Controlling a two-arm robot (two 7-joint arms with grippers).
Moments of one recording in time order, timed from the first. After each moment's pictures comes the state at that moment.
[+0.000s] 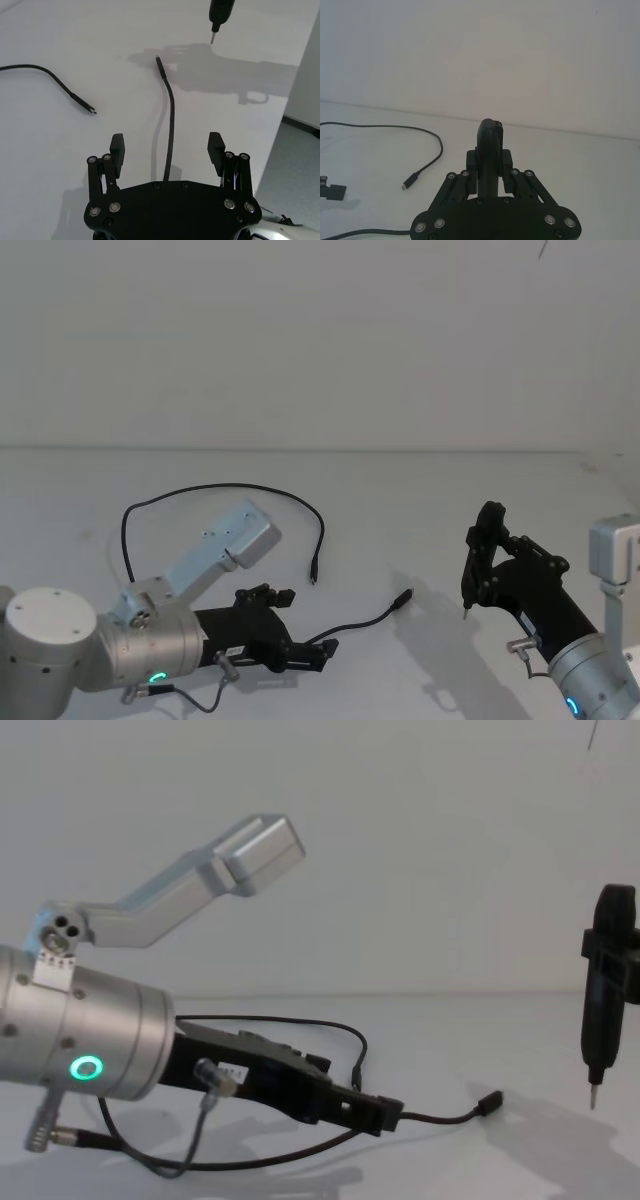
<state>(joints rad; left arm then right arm) -0.43 0.48 0.60 -1.63 -0.39 0.50 -0.52 -0.01 0.34 -0.23 -1.77 0.29 0.03 0.07</state>
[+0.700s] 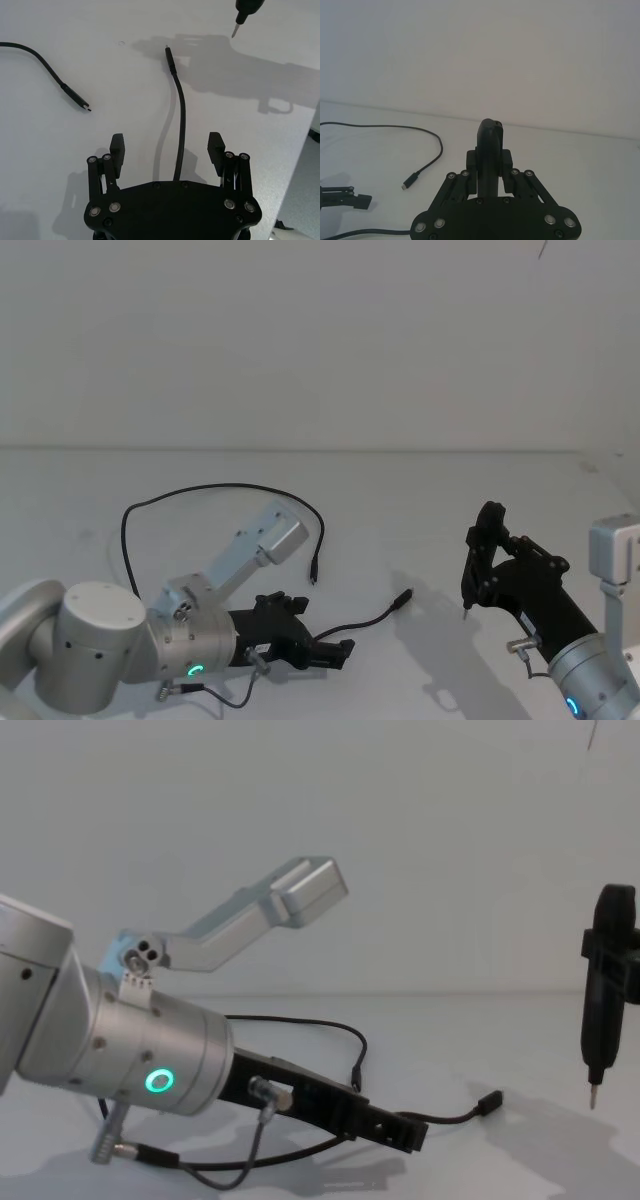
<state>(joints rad) -0.48 0.38 0.64 -1.52 -0.39 0.58 -0.46 -0.01 0.34 -0.23 -1.77 0.29 0.03 0.07</state>
